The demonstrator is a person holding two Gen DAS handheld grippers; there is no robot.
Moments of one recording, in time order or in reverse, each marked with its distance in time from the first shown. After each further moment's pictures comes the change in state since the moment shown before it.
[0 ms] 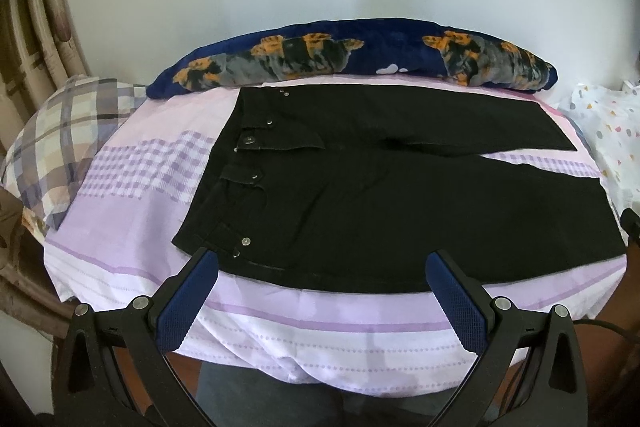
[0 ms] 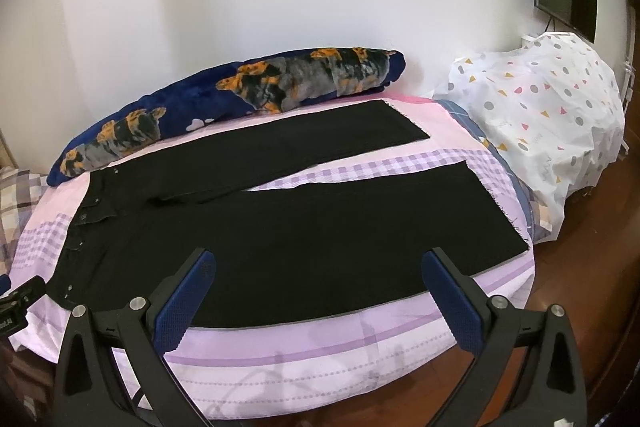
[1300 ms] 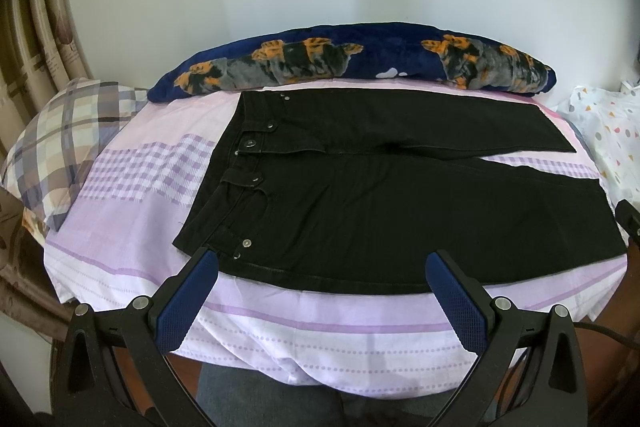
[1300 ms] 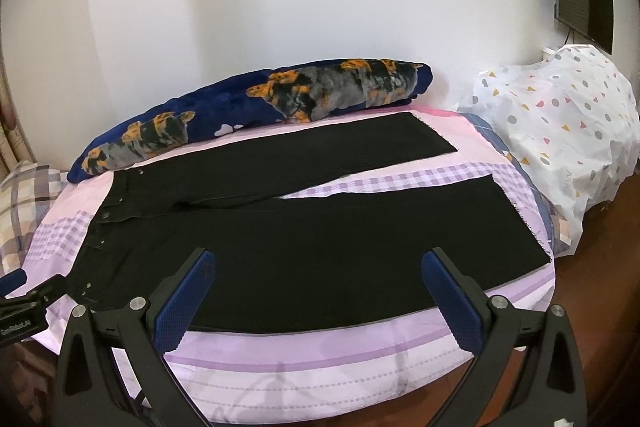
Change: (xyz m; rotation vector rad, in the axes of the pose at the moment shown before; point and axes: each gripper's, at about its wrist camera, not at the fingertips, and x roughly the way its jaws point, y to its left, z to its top) left arm -0.003 -0.002 -0.003 0.001 -0.018 0.000; right arm -0.005 0.019 -0.001 -0.033 -0.043 0.079
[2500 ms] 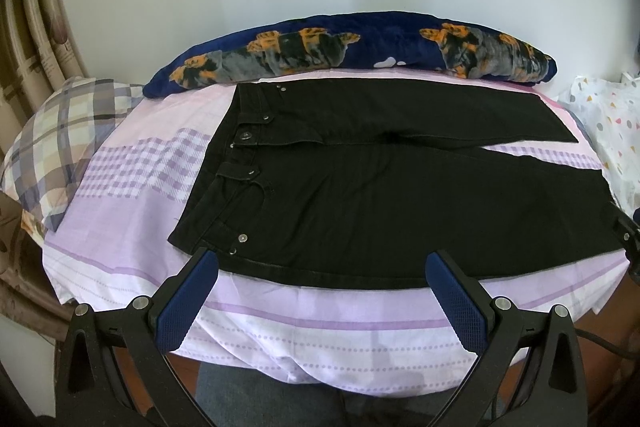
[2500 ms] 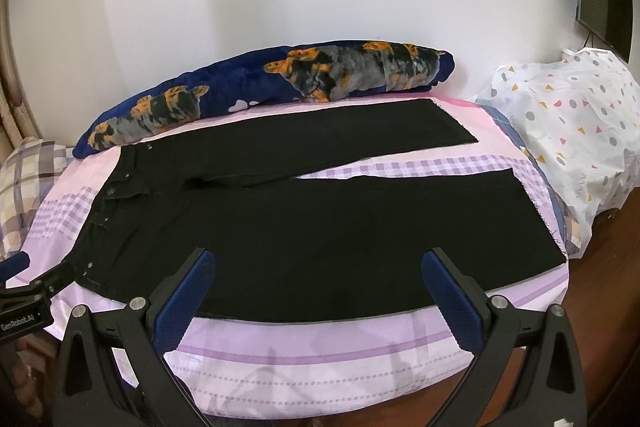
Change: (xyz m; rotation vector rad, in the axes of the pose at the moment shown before) left arm 0.005 0.000 -0.003 -0.002 0.015 -0.002; right arm 0.015 0.018 -0.007 -0.046 0.061 0.026
